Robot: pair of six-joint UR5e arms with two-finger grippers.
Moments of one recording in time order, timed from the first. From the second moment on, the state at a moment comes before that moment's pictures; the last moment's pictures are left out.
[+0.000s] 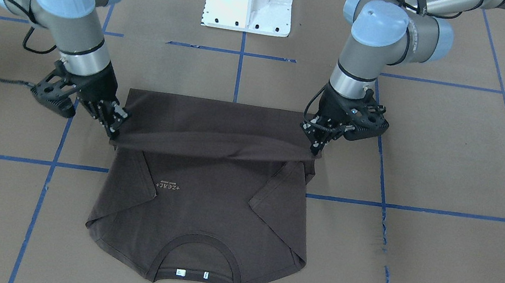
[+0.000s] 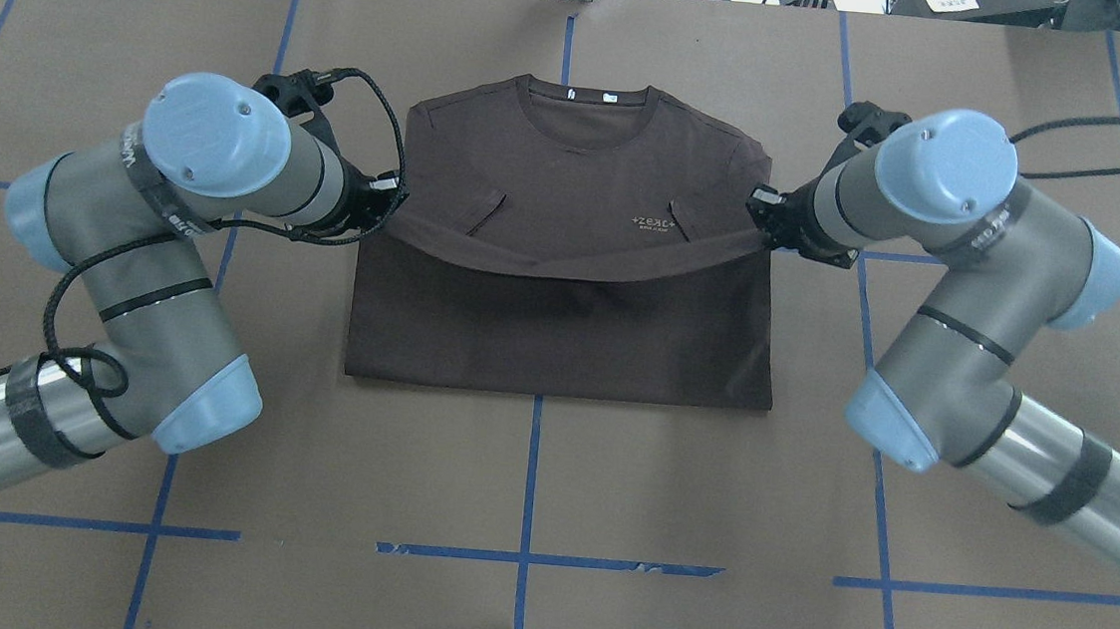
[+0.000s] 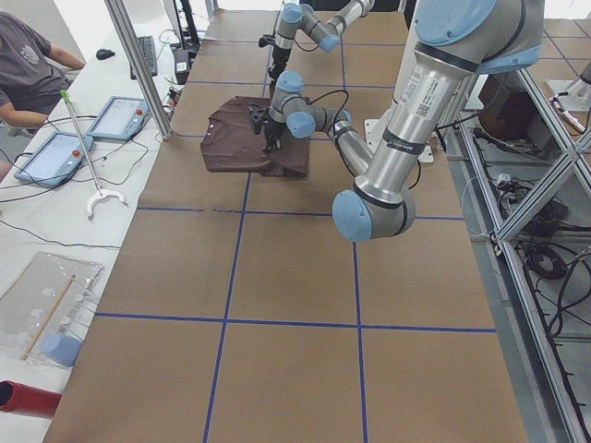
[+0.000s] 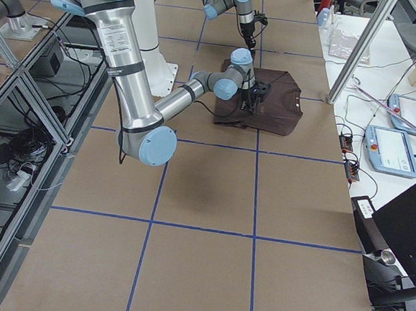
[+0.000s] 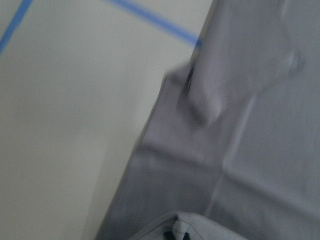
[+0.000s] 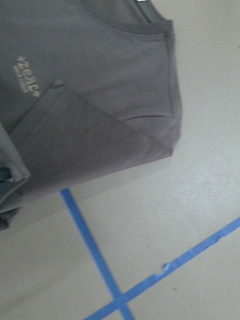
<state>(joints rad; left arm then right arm) -0.68 -2.12 -1.68 -1.83 -1.73 -1.57 0.78 -1.11 1.66 -1.28 1.84 1.52</state>
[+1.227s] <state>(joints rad) -0.74 -2.33 -1.18 -2.19 -1.54 -1.51 0.87 -0.88 1.26 -1.27 1.85 1.40</state>
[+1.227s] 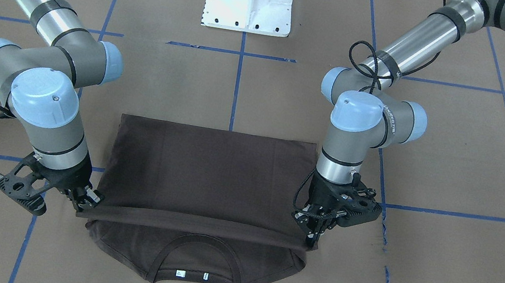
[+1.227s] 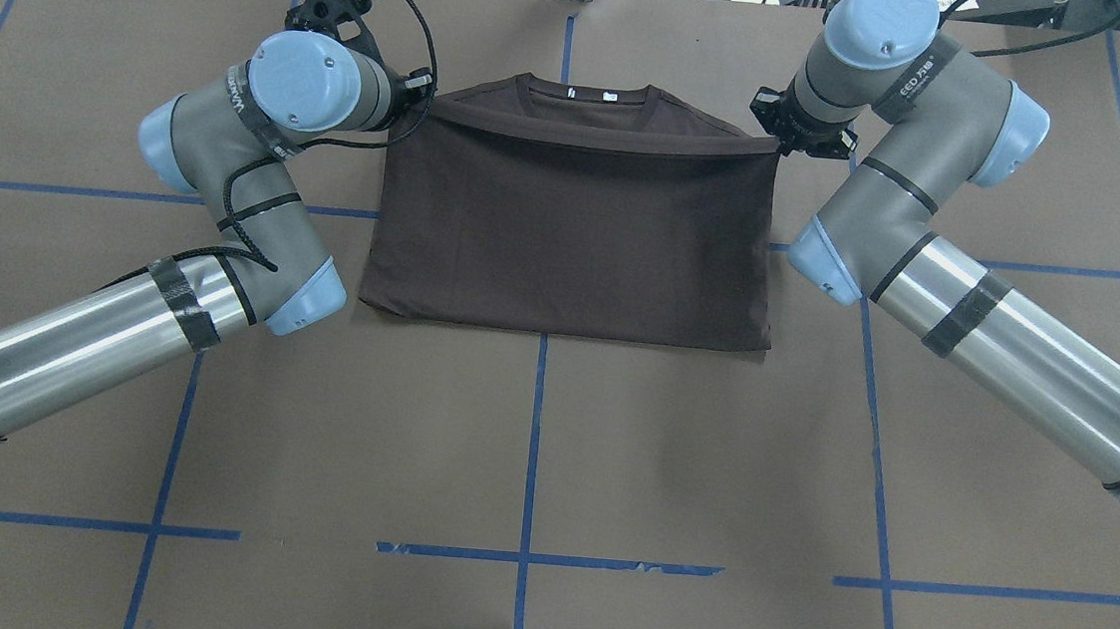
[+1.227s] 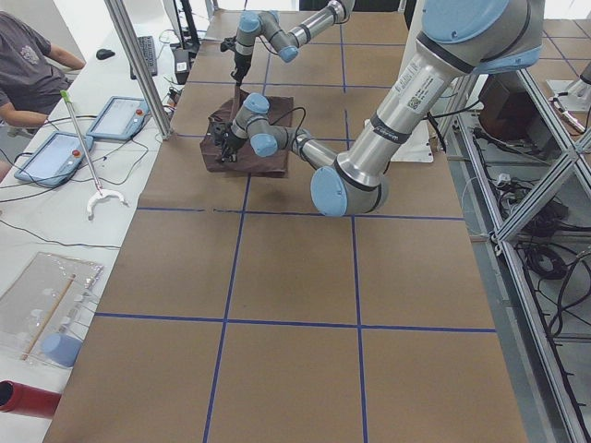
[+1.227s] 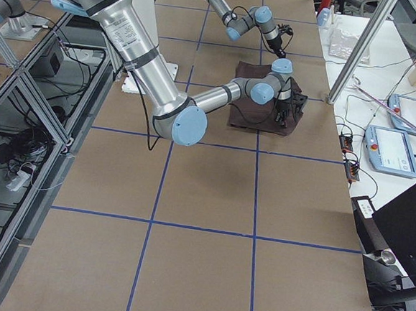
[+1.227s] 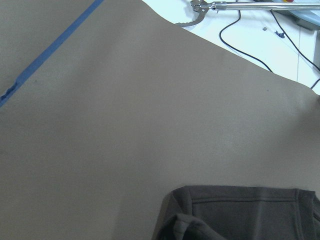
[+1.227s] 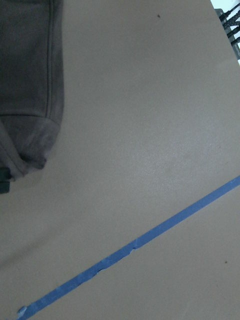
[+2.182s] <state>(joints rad) -0.75 -2.28 -1.15 -2.49 -1.64 -1.52 0.82 -1.05 1.47 -1.21 1.95 1.51</state>
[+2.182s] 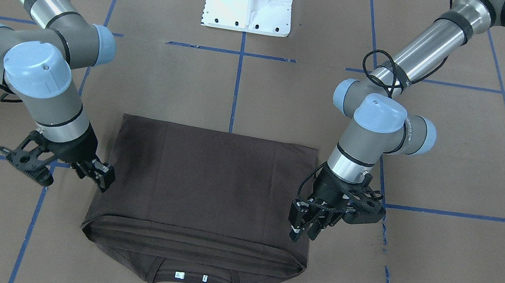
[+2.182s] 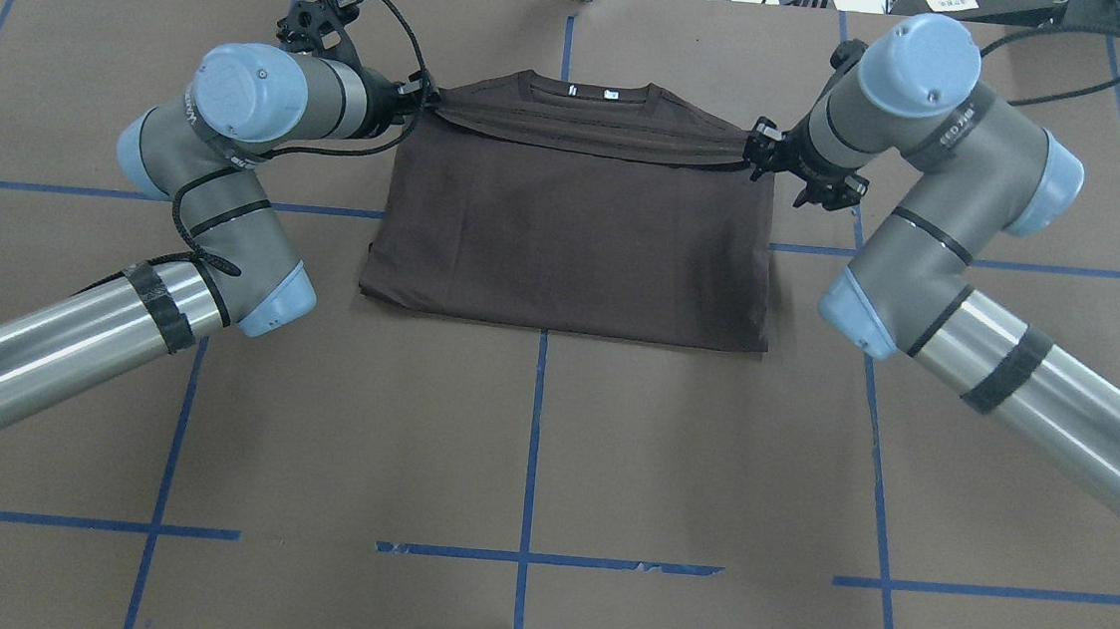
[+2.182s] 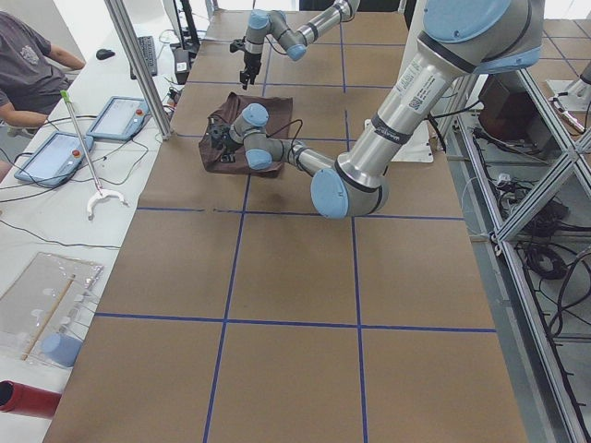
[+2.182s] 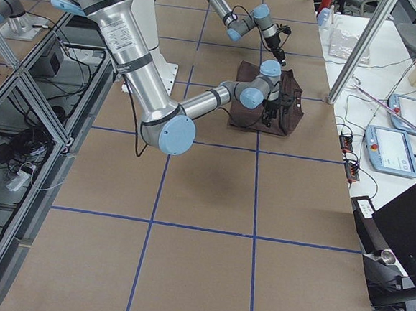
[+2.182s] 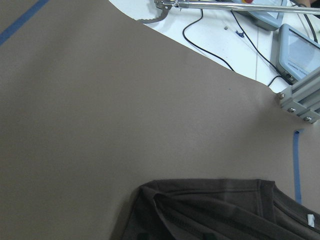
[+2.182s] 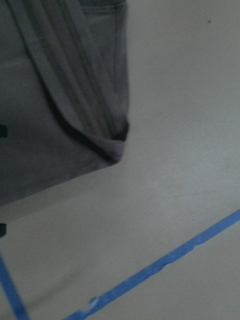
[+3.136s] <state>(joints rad) -0.77 -2.27 -1.17 -2.51 -1.64 -1.52 0.61 -1.23 1.68 -1.21 1.92 1.72</state>
